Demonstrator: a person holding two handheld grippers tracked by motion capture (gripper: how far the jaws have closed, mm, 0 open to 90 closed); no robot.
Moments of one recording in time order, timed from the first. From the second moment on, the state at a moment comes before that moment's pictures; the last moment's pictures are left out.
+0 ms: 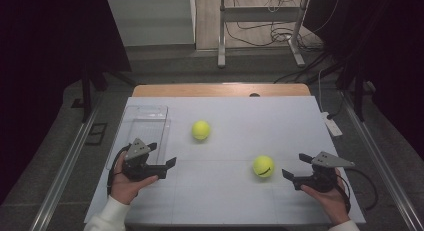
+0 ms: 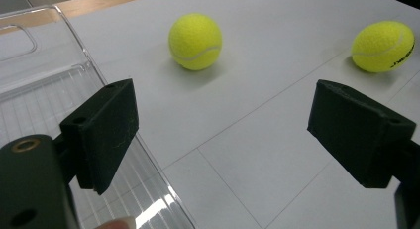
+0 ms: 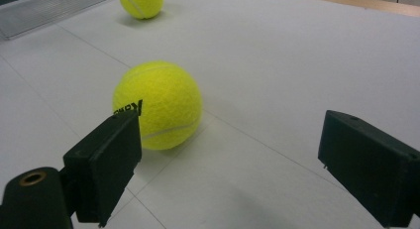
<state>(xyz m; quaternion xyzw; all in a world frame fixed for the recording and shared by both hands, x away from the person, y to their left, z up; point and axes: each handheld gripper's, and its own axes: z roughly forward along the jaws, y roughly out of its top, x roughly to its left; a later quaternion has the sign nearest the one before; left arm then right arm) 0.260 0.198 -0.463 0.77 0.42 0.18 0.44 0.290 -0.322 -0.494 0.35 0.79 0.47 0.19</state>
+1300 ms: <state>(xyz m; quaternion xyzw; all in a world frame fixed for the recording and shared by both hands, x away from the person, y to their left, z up) 0.285 0.174 -0.454 0.78 0.40 0.18 0.44 0.292 -0.323 -0.496 0.35 0.79 0.47 0.19</state>
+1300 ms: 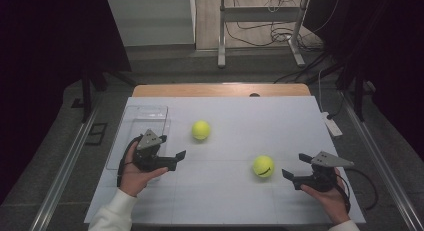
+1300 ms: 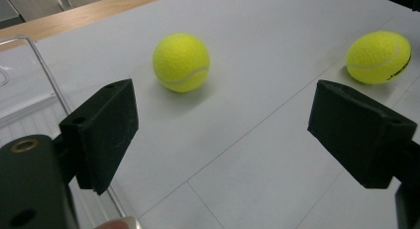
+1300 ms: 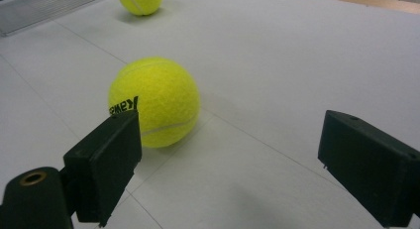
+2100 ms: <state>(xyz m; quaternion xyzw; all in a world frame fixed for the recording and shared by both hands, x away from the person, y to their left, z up) 0.301 0.168 -0.449 0.79 0.40 0.17 0.43 0.293 -0.323 -0.498 0.35 0.79 0.46 0.19</state>
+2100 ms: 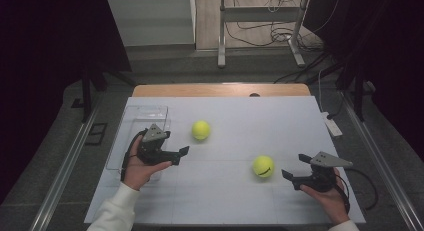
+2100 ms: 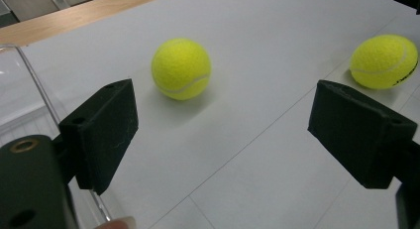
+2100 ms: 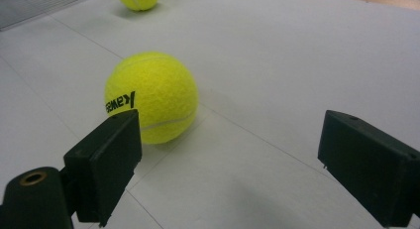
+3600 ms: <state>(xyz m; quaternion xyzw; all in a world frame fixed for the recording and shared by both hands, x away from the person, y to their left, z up) 0.329 0.147 -0.449 0.81 0.40 0.15 0.42 0.293 -0.324 -0.499 0.35 0.79 0.46 0.19</state>
